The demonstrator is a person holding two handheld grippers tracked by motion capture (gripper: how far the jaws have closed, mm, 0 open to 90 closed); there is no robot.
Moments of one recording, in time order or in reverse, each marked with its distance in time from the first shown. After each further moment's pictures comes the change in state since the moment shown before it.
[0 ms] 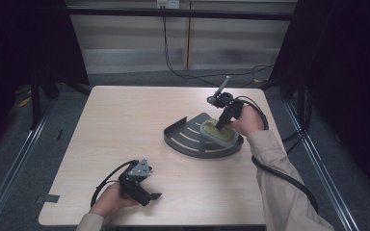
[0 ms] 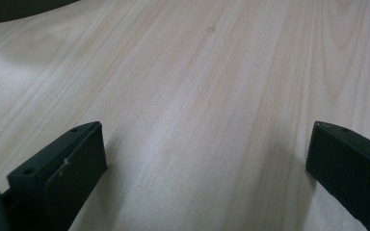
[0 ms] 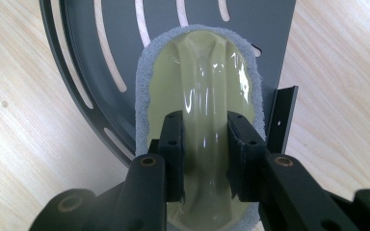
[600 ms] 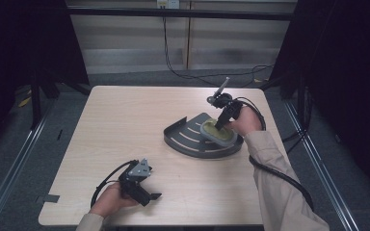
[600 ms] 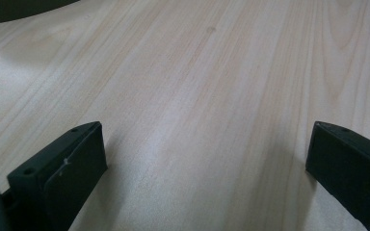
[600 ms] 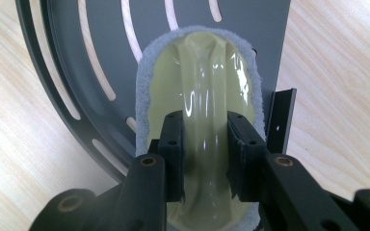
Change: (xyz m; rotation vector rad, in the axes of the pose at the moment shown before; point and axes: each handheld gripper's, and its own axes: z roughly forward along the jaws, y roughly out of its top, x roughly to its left) left arm 0.000 0.000 0.000 -0.002 0.001 0.001; right arm -0.005 0.002 0.012 0.001 0.001 0.047
